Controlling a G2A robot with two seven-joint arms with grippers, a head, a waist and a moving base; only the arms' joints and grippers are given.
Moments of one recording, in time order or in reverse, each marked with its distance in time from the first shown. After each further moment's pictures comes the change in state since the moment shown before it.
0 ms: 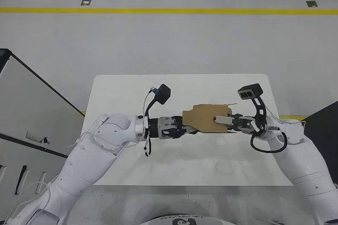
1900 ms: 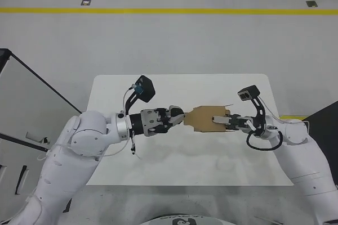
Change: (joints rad) left arm 0.106 0.053 -0.204 -0.255 0.322 0.108 -0.014; right arm -0.010 -0.015 0.049 0.032 -0.157 0.042 -0.010
